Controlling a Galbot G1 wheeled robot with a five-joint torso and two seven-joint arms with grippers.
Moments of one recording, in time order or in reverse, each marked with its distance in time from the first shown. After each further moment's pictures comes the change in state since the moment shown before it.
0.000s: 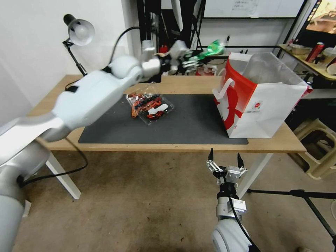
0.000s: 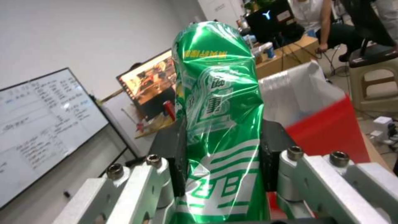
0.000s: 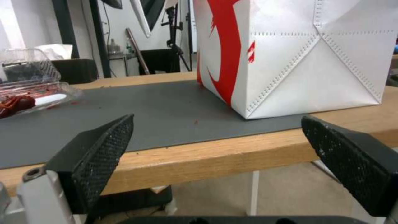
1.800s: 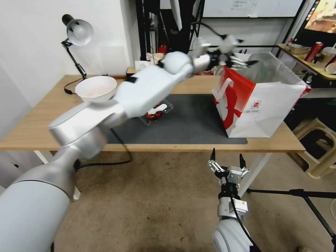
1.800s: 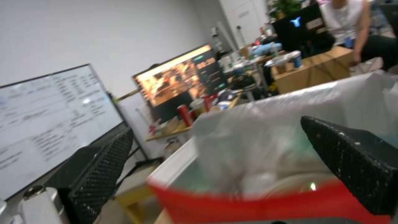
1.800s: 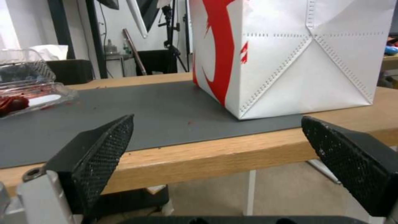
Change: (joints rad) left arm 0.008 -0.201 -0.004 0.225 0.012 -0.061 -0.112; right arm -0.012 0.000 0.014 0.003 -0.001 0.009 0.004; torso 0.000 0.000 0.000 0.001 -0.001
